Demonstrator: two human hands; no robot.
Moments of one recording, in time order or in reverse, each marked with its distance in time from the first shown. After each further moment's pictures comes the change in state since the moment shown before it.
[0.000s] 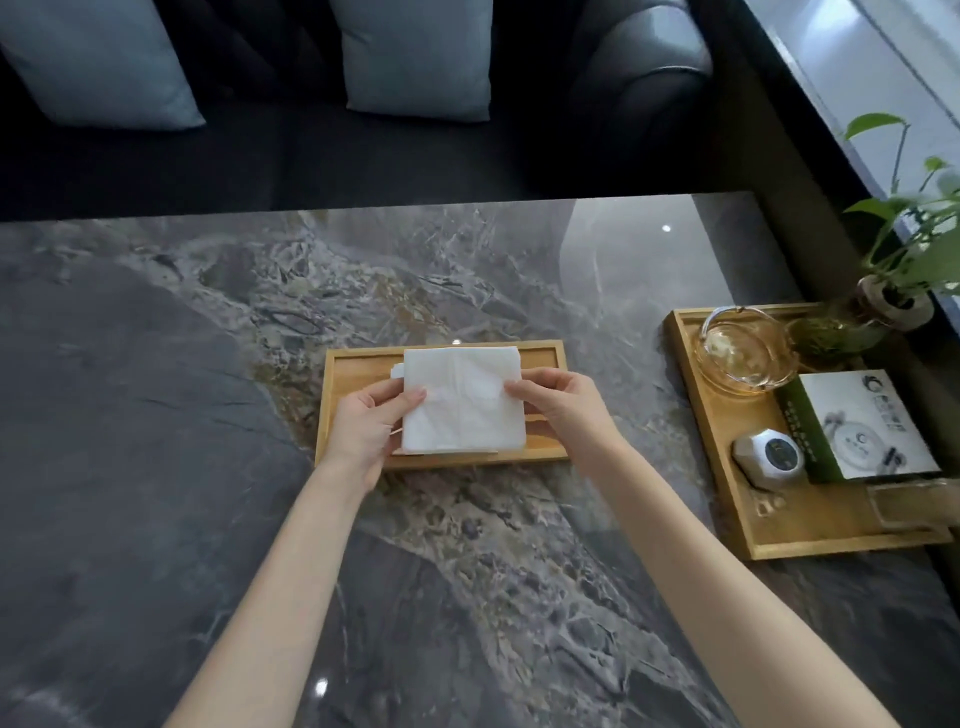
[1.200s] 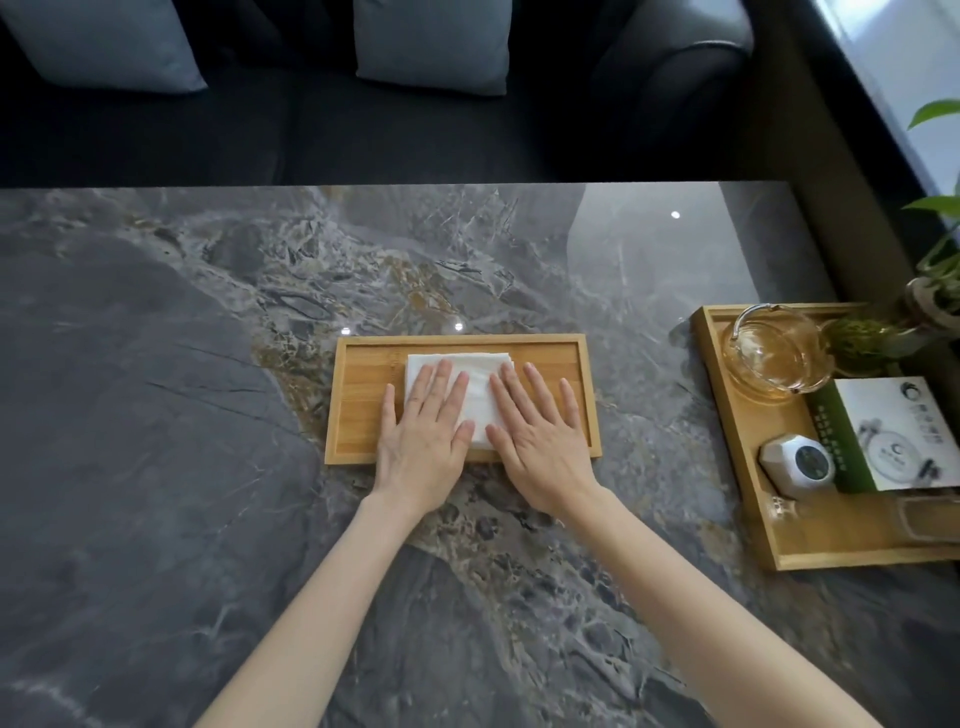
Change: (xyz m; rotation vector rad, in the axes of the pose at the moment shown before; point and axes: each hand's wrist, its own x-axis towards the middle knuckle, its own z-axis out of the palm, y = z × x) left_hand 0.016 -0.059 0.004 1.561 -0.022 0.585; right_hand 0.015 0.073 0.018 -1.455 0.035 -0.573
